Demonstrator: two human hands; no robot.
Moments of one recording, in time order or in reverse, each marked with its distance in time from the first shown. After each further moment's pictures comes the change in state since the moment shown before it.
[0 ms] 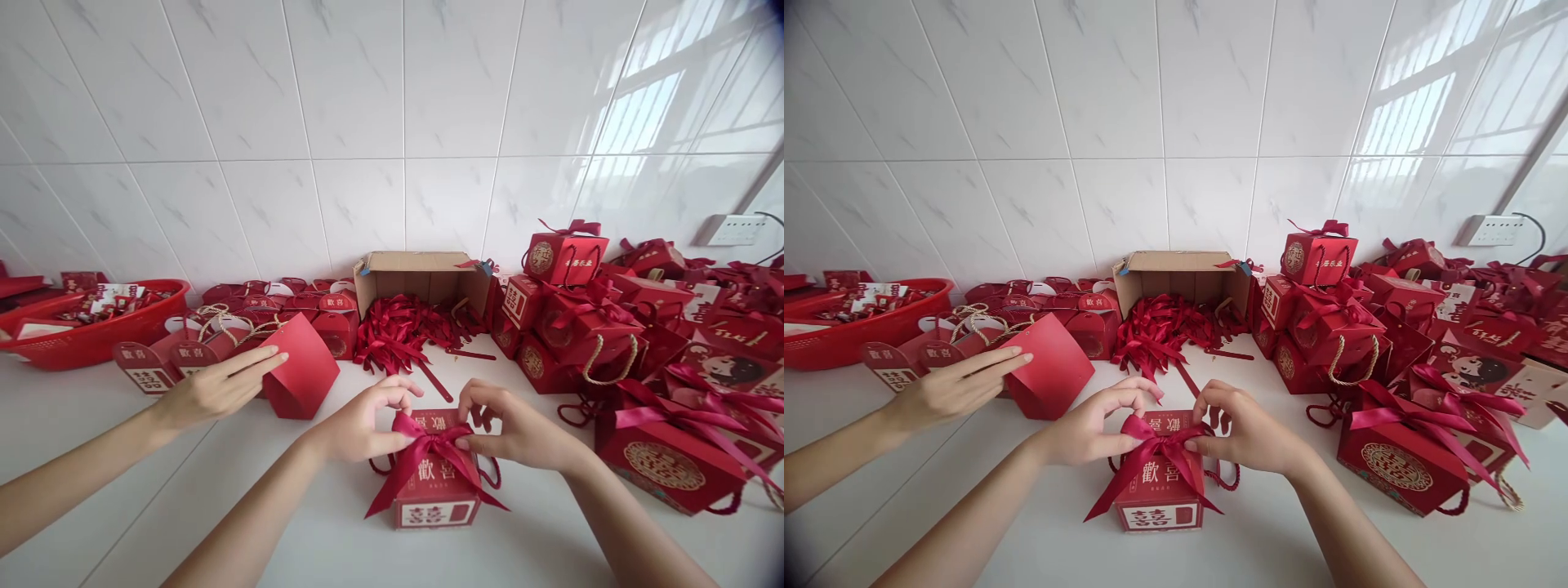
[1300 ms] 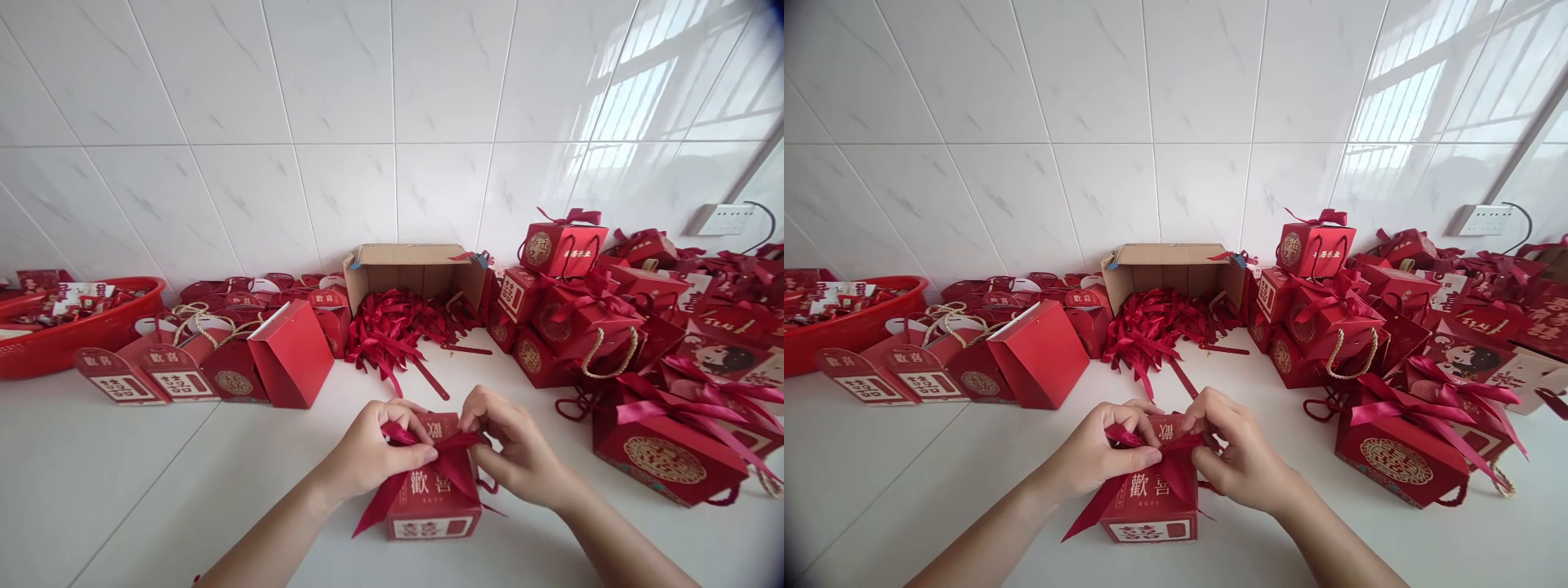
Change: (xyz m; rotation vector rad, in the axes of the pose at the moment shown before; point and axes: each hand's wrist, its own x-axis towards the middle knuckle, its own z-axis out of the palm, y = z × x) left_hand 0.005 -0.007 0.035 -0.293 0.079 -0.297; right_hand -0.010 0.007 0.033 0.180 0.302 -0.269
